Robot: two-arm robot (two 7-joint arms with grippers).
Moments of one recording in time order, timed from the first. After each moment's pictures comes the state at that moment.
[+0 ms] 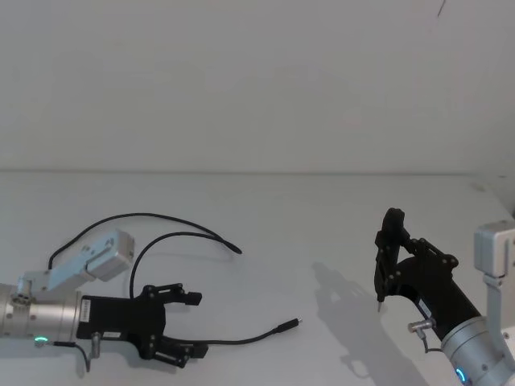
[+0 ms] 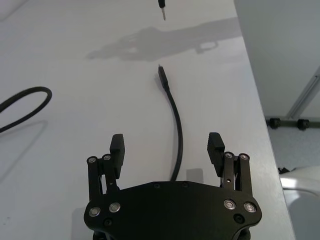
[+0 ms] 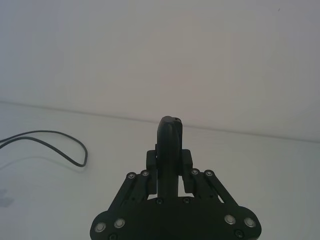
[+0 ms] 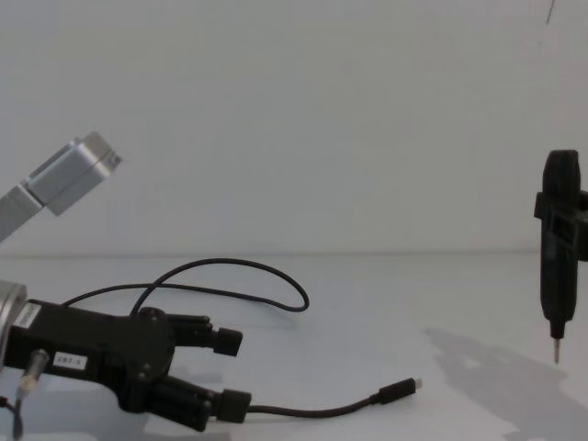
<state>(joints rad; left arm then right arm) -0.65 0.54 0.70 -1.09 -0.46 -0.13 -1.14 -0.01 0.34 -0.23 -1.77 0.29 0.03 0.07</state>
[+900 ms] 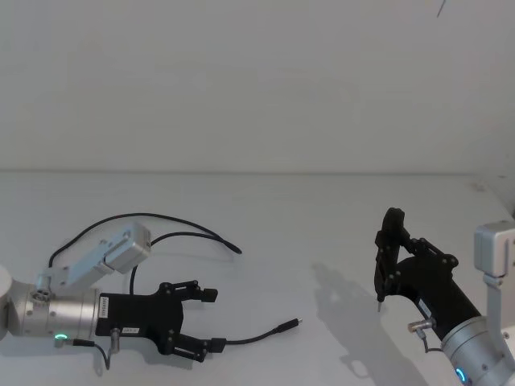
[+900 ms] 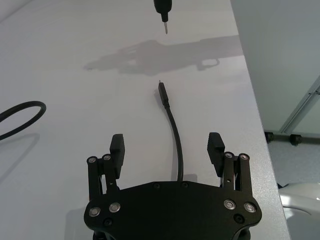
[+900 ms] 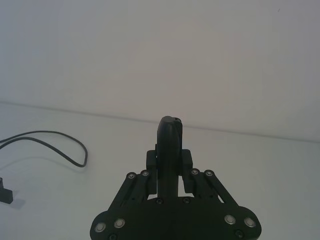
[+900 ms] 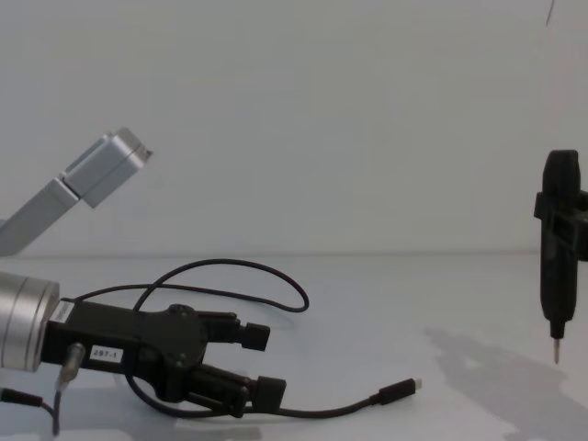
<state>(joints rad) -0.66 0.50 0.72 -1.07 -0.50 -0.09 -1.12 -0.01 0.34 -0.23 -1.77 0.29 0.03 0.07</state>
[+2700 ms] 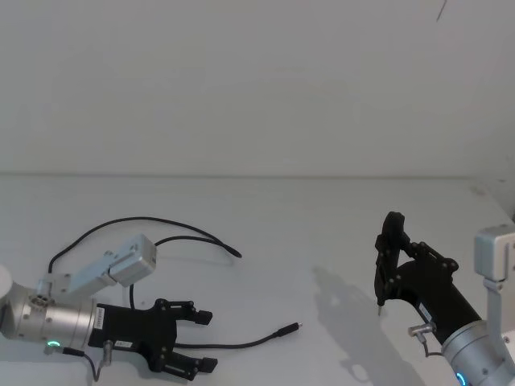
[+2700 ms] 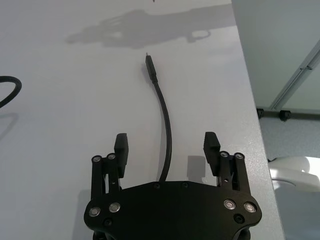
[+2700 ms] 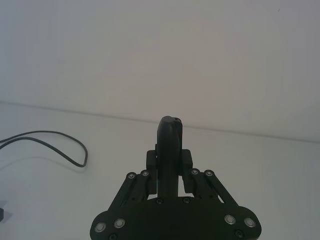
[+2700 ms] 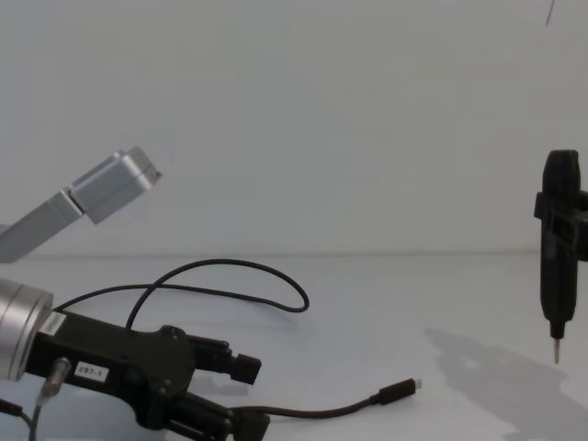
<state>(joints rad) -0.70 0.54 0.80 -1.09 -0.48 -0.04 -1.13 -0.01 0.34 -0.23 -1.77 0.29 0.03 0.07</state>
